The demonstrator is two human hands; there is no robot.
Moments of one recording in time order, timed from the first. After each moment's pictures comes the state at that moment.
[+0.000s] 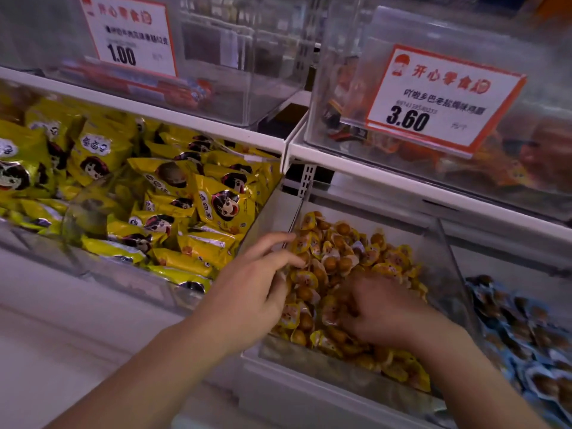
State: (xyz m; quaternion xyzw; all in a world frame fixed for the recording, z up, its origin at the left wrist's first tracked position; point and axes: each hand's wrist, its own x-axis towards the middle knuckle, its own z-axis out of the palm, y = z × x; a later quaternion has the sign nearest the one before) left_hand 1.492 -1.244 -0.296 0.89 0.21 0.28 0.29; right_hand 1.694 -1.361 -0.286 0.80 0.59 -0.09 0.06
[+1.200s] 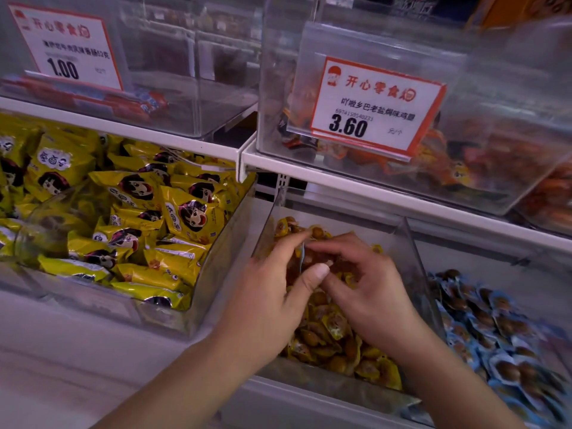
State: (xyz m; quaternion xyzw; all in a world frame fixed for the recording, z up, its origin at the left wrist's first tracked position) left_hand 1.536 -1.284 -0.284 0.84 0.20 0.36 0.37; right_hand 1.677 -1.381 -0.256 0.67 0.58 -0.07 -0.47
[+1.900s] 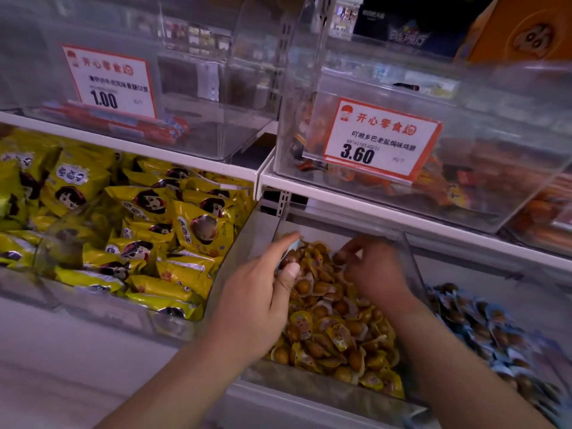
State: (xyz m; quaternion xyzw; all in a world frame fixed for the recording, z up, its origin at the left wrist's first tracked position) left_hand 1.519 -1.263 -0.286 0.84 0.21 0.38 0.31; right_hand 1.738 -1.336 -0.269 0.88 0.40 0.06 -0.25
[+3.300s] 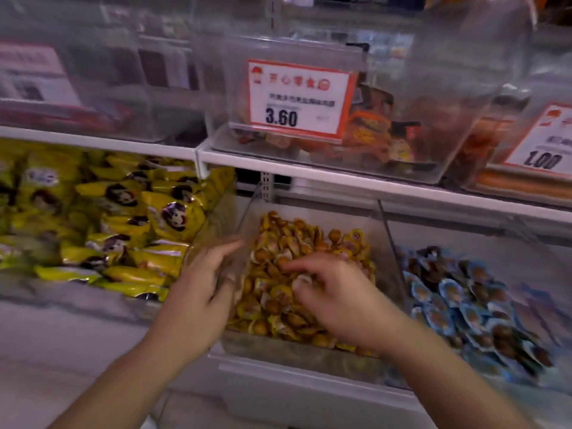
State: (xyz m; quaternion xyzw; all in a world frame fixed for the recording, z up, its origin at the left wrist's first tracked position) left_hand 1.497 -1.267 -0.300 0.85 0.26 0.32 0.32; right_hand 1.675 -1.410 -0.265 0.75 0.58 -0.09 -0.31
